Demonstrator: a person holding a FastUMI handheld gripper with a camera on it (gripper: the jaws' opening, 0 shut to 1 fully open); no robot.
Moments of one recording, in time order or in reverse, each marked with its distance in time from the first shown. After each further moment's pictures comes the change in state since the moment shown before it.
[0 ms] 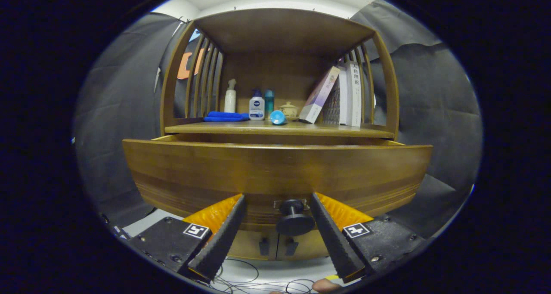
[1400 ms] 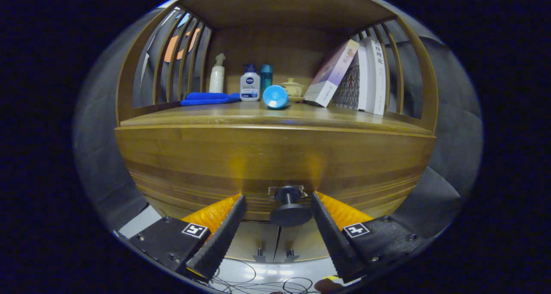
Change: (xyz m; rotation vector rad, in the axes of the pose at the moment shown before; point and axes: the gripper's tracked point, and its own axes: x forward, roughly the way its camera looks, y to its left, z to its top) arm 0.054 -0.003 -0.013 0.008 0.203 0.005
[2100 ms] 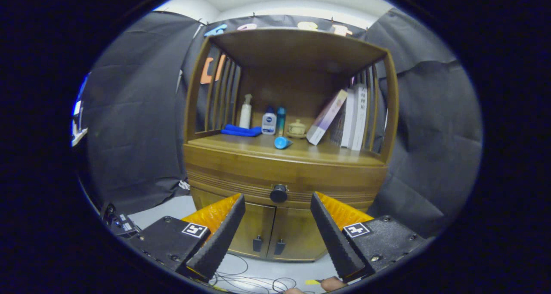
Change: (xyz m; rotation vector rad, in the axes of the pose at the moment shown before) arm -0.164 -0.018 0.027 -0.108 -0.259 0.116
